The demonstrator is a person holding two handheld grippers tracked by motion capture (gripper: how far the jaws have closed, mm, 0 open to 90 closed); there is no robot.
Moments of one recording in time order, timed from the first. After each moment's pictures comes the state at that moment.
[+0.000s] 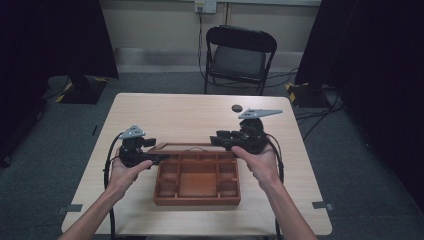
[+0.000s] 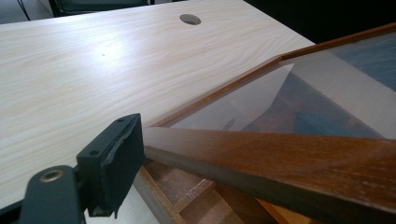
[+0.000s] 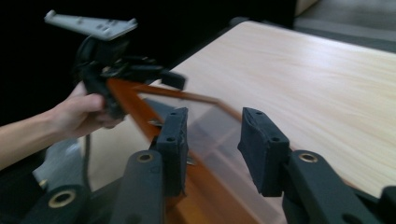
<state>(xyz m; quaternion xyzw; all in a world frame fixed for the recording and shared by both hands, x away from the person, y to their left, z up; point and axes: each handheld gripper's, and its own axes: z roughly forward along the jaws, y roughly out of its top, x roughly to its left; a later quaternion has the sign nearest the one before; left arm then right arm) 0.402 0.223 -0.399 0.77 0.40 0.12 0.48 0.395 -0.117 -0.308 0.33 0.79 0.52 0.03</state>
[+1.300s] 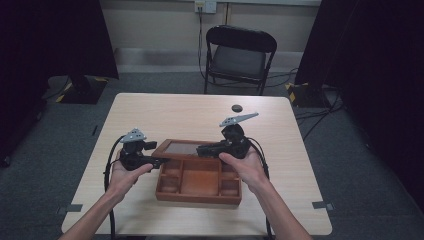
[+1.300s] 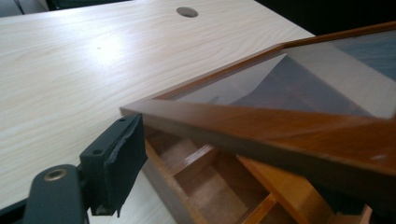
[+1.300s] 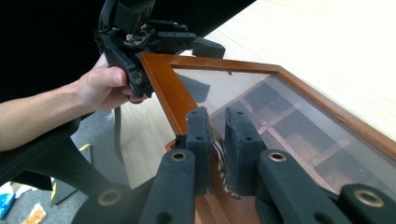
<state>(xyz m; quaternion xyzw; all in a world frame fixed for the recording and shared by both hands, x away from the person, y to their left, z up) 0.397 0.225 -0.407 0.78 0.39 0.12 0.47 0.405 -0.091 -0.337 0.30 0.82 0.49 -0.06</state>
